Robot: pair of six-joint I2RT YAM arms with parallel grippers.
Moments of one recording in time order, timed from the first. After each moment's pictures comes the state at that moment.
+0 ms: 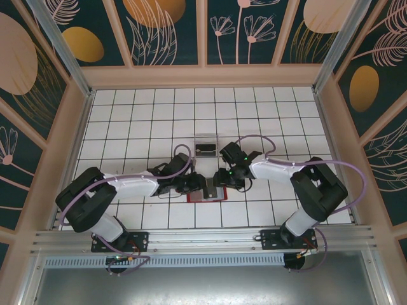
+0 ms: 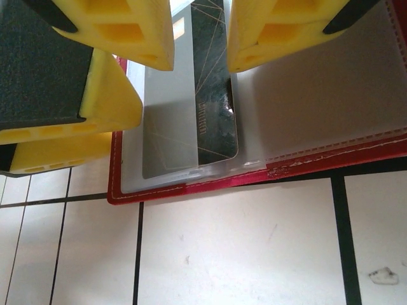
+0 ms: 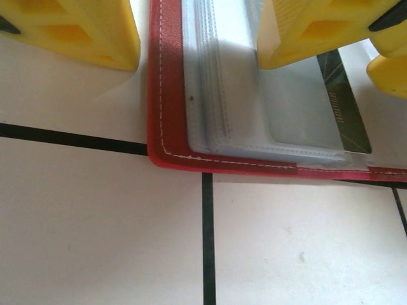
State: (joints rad) left arm -0.83 1.55 0.64 0.03 0.31 -1.05; right arm 0.73 1.59 0.81 -0.47 -0.26 0.72
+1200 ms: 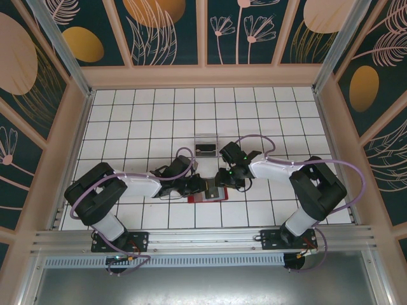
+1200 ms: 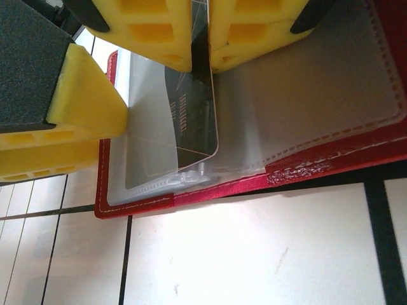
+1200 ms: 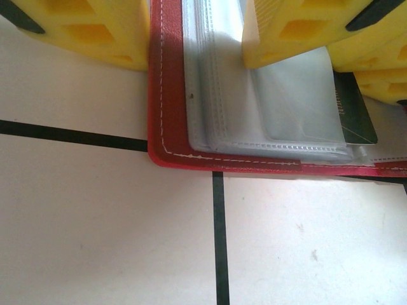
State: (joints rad) left arm -0.83 1.63 0.60 0.18 0.39 -1.08; right arm 0.73 1.60 0.82 -0.48 -0.25 0.72
